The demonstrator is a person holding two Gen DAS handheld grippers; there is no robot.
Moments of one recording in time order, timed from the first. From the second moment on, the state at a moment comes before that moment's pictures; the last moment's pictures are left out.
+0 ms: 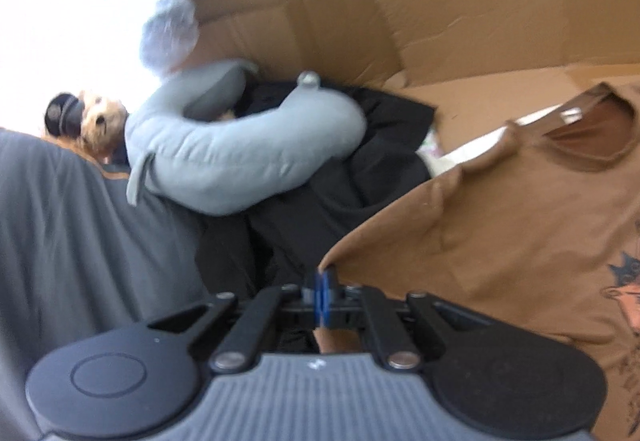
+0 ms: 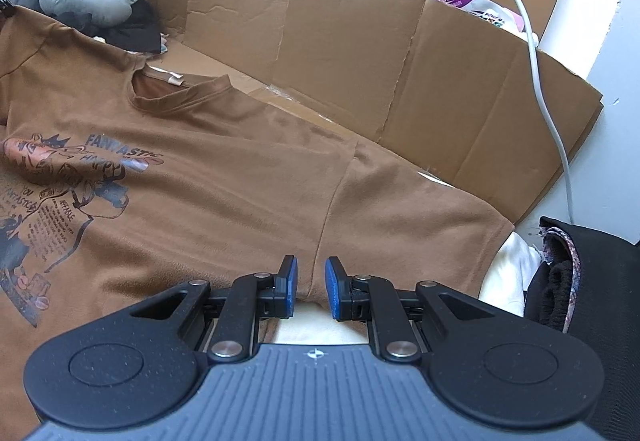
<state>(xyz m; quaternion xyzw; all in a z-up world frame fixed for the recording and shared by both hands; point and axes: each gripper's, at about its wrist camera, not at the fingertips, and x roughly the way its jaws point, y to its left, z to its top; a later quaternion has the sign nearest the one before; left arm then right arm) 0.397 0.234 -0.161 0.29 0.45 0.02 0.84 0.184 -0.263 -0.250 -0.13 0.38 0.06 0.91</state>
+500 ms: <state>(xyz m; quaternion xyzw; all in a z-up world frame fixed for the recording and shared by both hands) 0.442 0.261 -0.209 0.25 0.49 0.07 0.83 0.180 -0.257 -0.262 -0.14 0.40 0.07 0.91</state>
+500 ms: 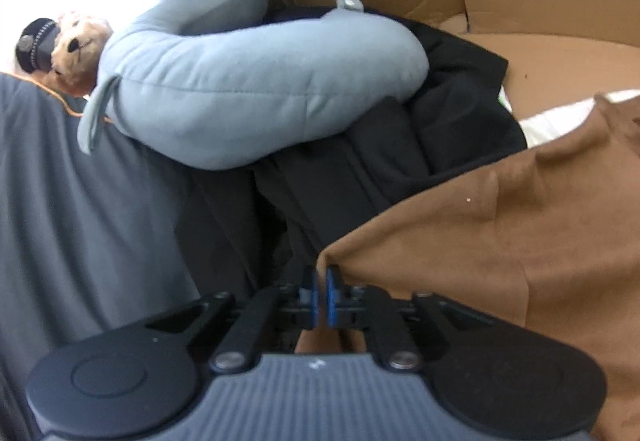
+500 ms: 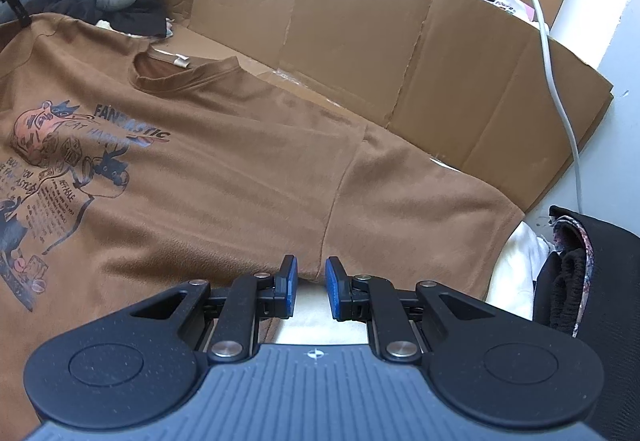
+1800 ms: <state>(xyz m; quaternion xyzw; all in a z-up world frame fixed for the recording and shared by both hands) 0.342 0.371 -0.203 -0.11 0.42 0.01 0.90 0.198 -0.116 -0.169 -0.17 0.37 0.18 0.89</state>
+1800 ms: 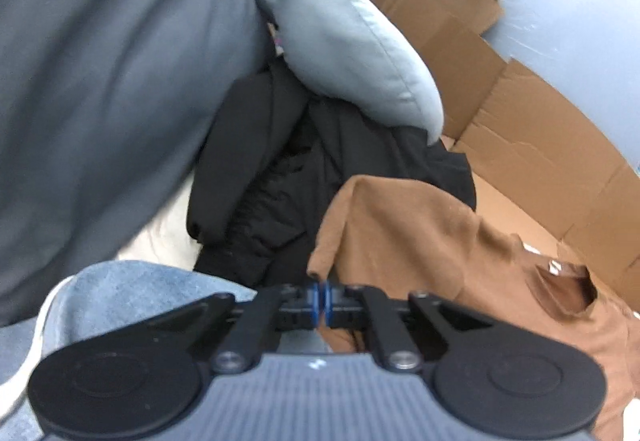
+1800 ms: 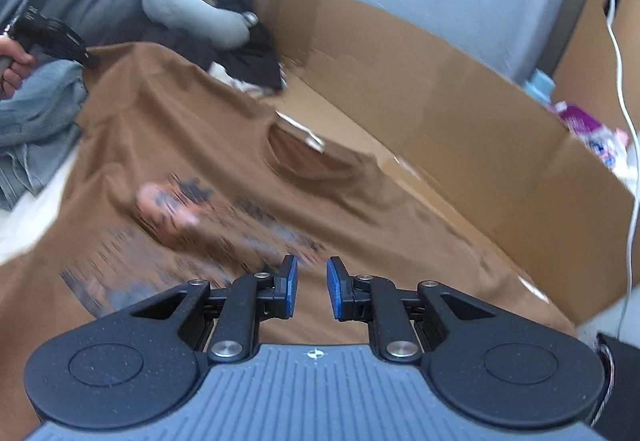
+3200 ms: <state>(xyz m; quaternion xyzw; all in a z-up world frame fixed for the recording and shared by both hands) 0.352 0.366 -0.152 -0.05 0.44 -0.02 0.89 0.180 -0.021 -0.191 -0.09 0.39 0.17 0.90</state>
